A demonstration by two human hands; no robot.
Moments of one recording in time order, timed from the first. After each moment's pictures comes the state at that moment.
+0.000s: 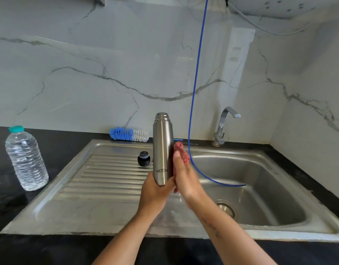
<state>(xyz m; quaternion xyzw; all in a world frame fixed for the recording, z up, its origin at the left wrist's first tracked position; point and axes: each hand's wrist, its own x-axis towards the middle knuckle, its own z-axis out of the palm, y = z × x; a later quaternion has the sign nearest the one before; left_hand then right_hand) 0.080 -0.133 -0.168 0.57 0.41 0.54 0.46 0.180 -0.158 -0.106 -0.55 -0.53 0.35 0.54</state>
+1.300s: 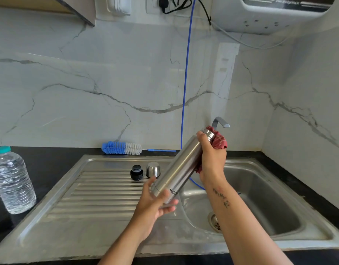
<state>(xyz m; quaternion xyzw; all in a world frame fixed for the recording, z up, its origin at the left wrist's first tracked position) 0.076 -0.140 -0.160 0.50 0.29 0.48 0.66 0.246 -0.132 -0.036 -0.45 -0.28 0.31 0.79</state>
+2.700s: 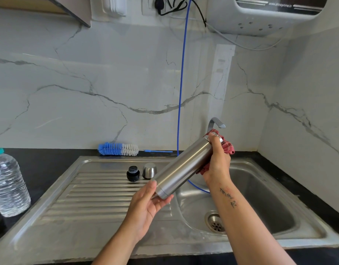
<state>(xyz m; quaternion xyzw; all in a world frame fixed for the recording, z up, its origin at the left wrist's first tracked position) 0.075 -0.134 -0.158 0.44 0.22 0.50 0.71 0.269 -0.147 -0.034 -0.44 -0.17 0.41 0.78</state>
